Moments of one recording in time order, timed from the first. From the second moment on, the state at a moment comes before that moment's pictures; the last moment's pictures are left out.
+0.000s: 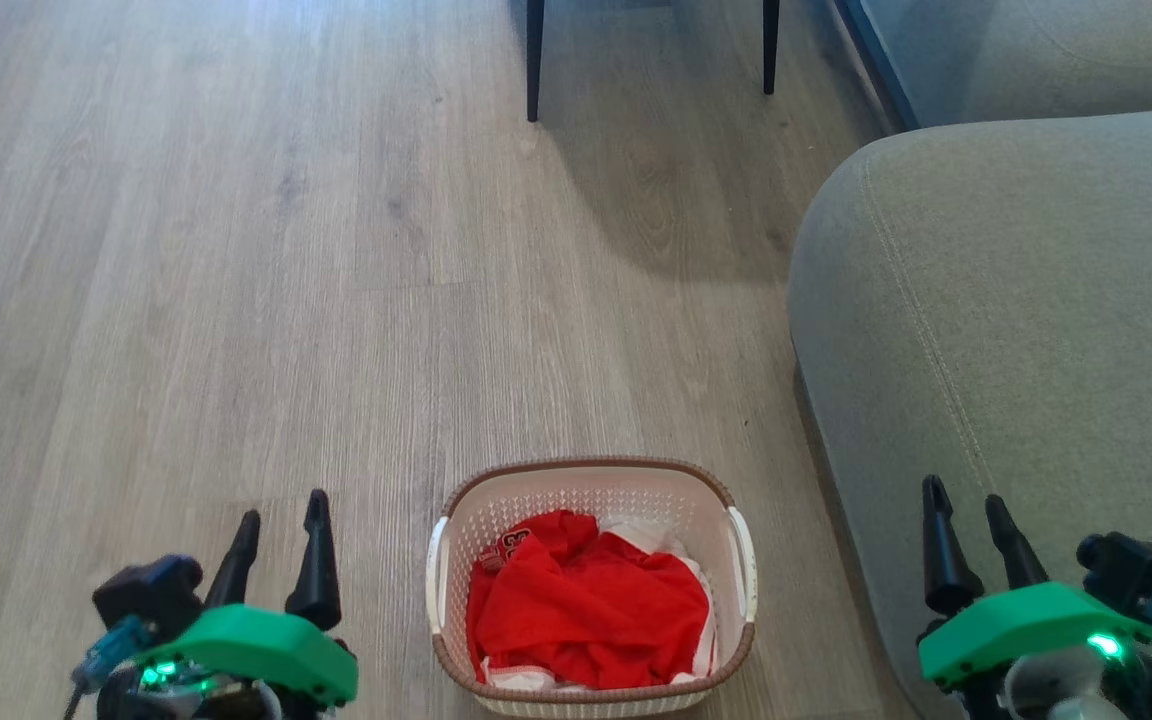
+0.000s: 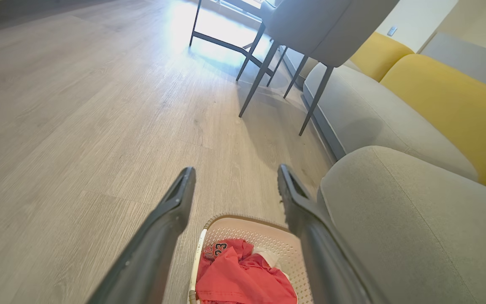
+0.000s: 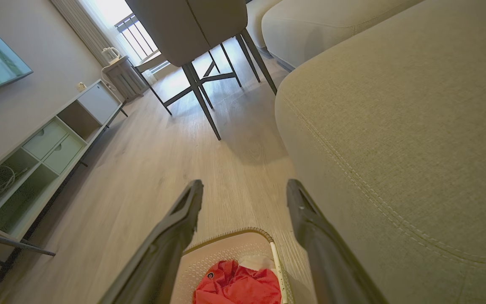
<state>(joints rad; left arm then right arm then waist) 0.09 0.11 -0.18 0.12 -0.55 0.07 -0.13 0.07 -0.03 0.02 0.13 0.56 0.13 -0.13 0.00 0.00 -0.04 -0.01</state>
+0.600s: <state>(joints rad) 0.13 0.12 -0.22 0.10 -0.36 0.11 -0.18 0.09 -0.03 0.04 0.09 0.34 0.13 -0.18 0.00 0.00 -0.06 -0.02</state>
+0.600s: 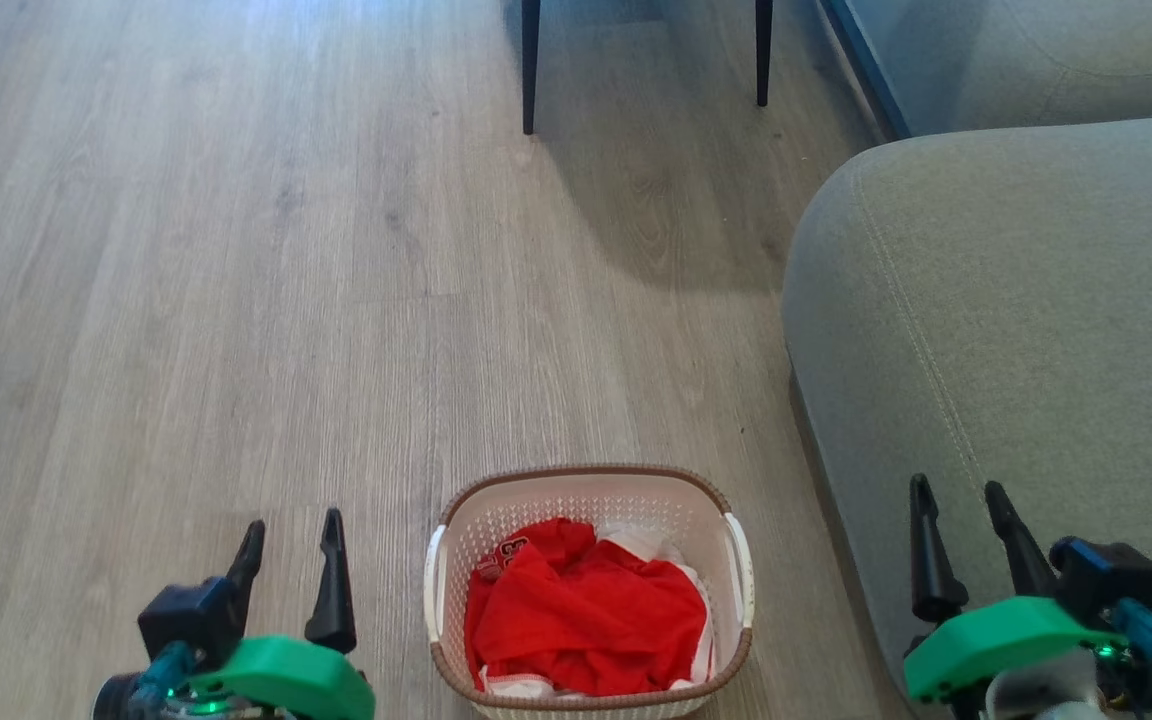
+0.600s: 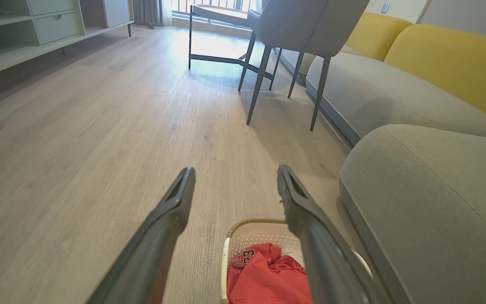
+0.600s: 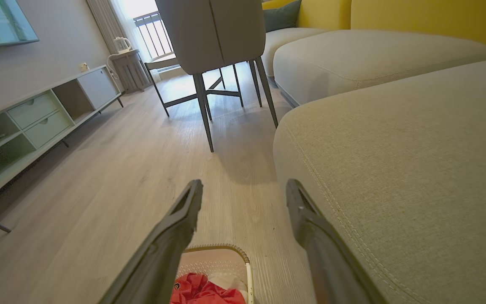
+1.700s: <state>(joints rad) 0.16 0.12 -0.23 0.08 -0.08 0.13 -0.25 0.11 -0.04 0.07 0.05 0.02 0.13 -0.25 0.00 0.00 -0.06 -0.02</state>
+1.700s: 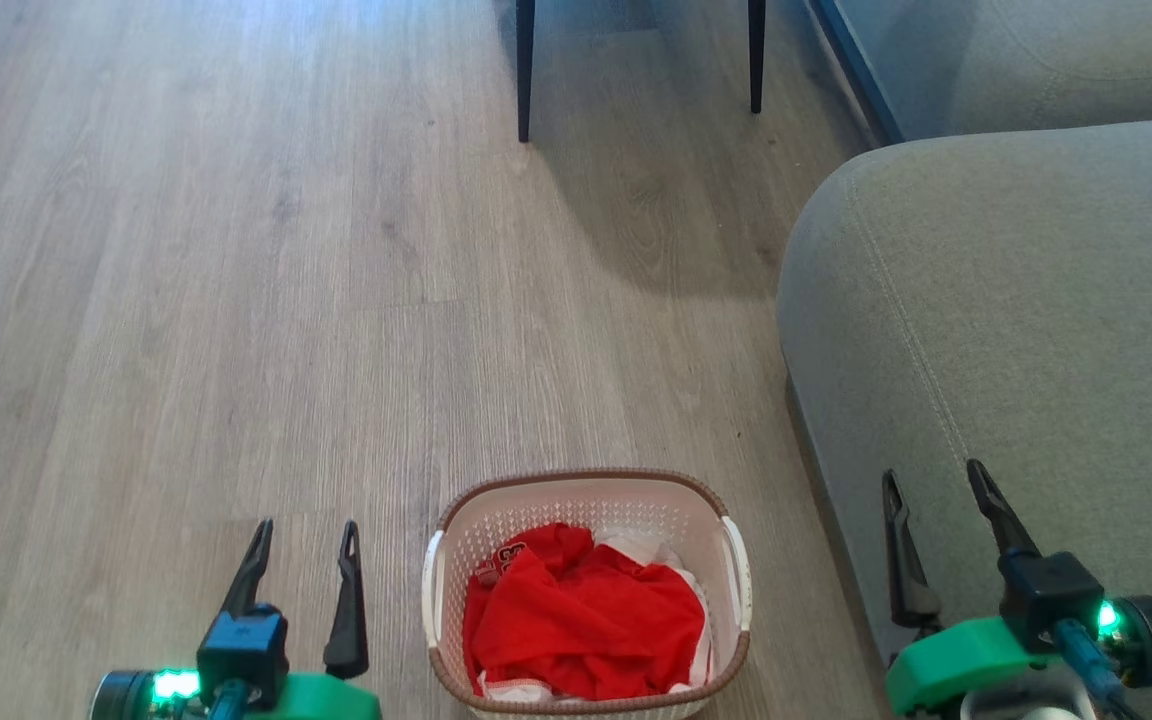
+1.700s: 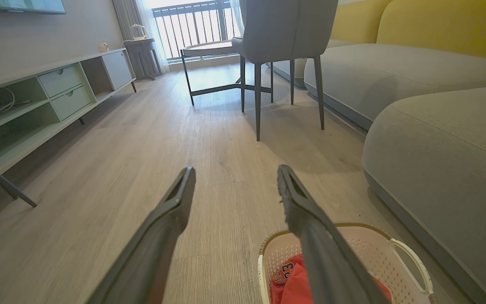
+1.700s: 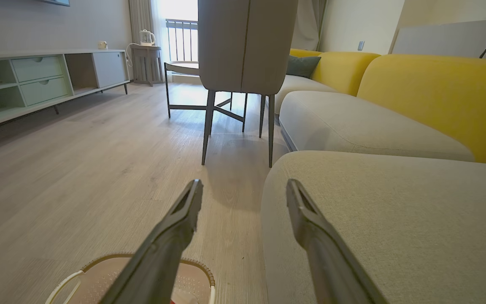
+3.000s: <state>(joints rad) -0.08 0.08 -0.18 0.28 -0.10 0.06 -0.25 -0.16 -0.04 0.12 0.29 0.08 0.13 -0.25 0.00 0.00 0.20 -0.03</state>
